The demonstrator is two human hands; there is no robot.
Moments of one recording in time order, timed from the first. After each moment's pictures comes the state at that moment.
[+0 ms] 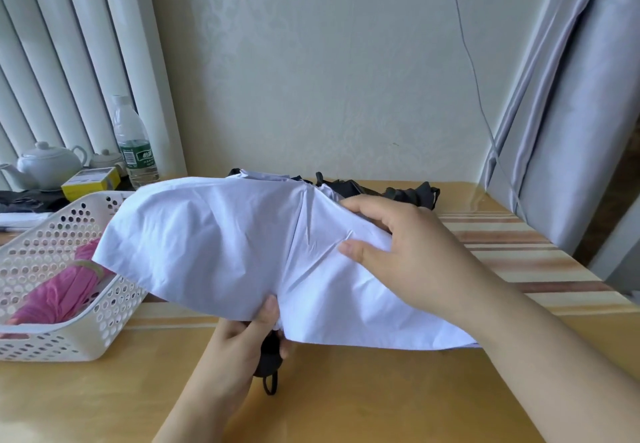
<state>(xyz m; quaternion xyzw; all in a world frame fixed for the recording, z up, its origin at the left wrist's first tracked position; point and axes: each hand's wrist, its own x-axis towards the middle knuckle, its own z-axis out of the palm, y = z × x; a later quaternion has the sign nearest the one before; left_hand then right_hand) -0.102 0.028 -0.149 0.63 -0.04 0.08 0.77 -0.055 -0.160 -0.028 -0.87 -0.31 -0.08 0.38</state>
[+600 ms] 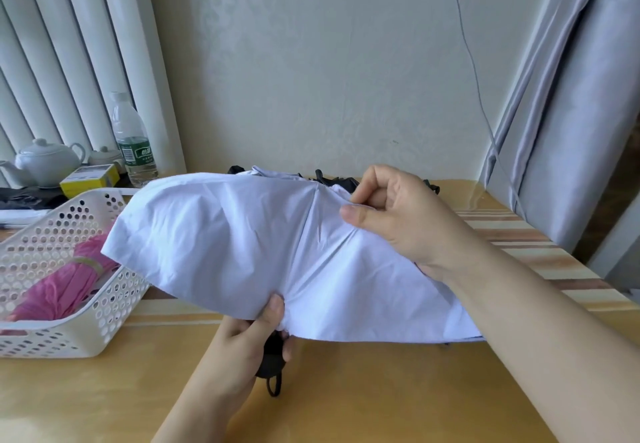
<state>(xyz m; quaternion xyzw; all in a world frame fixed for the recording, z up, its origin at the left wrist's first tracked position) -0.104 0.026 -0.148 0.62 -0.04 0.06 0.78 -0.025 -0.151 -0.024 -0.77 -0.26 0.00 0.58</state>
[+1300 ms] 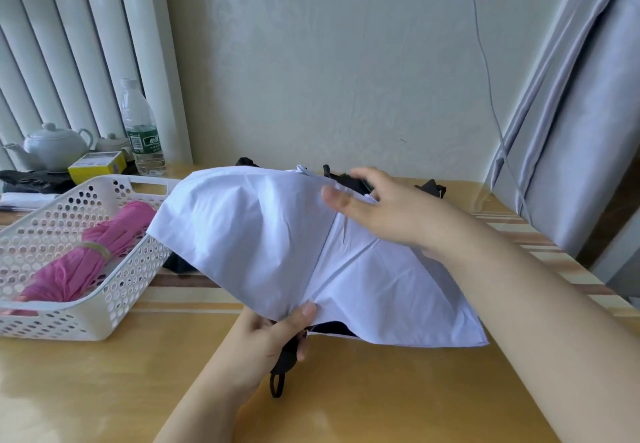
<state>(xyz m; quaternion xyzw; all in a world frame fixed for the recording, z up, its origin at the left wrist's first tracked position) -0.104 0.025 -0.151 0.65 -0.04 0.03 0.76 -0.013 -0.134 -0.015 -0.93 -0.17 0.04 0.31</state>
